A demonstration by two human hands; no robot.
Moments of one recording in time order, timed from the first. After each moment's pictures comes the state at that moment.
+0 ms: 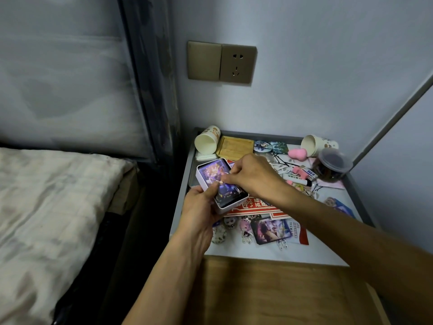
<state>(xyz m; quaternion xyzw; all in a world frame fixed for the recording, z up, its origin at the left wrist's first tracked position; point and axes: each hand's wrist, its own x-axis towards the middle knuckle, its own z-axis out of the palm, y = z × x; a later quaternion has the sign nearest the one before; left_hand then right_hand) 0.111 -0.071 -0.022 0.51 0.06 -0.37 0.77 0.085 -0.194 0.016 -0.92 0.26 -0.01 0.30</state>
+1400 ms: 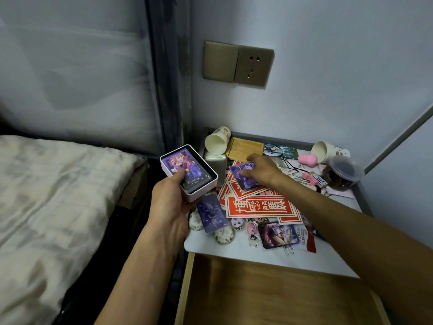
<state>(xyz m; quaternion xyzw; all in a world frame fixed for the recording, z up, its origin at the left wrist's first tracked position) 0.149 -0.031 -0.004 0.50 0.13 -0.27 0.81 0.133 -0.264 -0.049 -0.91 0.32 0.03 0.25</state>
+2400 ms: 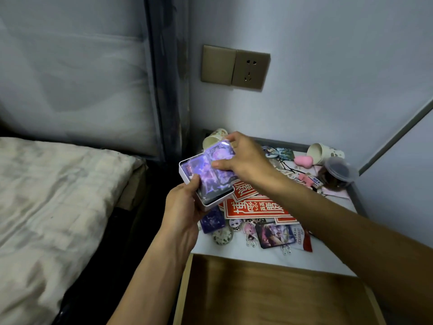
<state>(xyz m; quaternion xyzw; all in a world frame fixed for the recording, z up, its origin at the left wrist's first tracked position) 0.132 -0.039 -0.012 0.51 0.10 -0.31 0.80 0.118 -0.176 0.032 -0.89 0.23 -0.13 0.38</state>
